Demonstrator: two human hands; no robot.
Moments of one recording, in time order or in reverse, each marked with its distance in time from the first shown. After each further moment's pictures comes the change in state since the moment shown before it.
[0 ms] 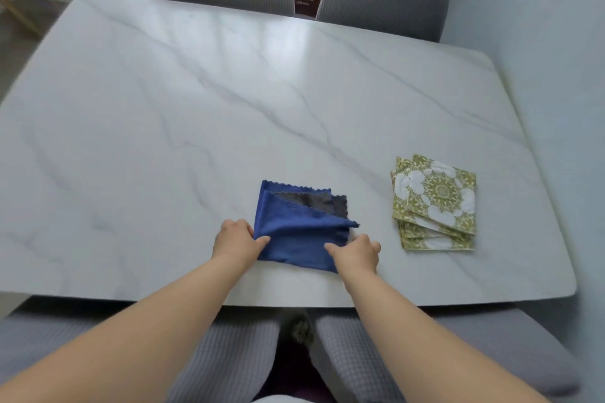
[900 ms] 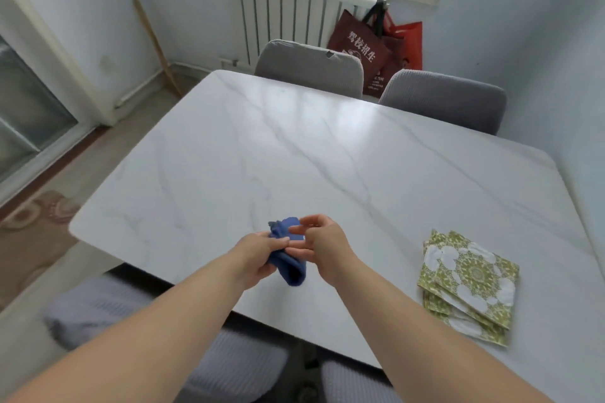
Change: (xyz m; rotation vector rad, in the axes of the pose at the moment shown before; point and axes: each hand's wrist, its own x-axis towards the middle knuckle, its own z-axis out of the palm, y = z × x) left_hand -0.092 0.032 -0.077 -1.291 -0.206 -0.164; right_hand -0.108 -0.103 -0.051 0.689 -0.758 -0.363
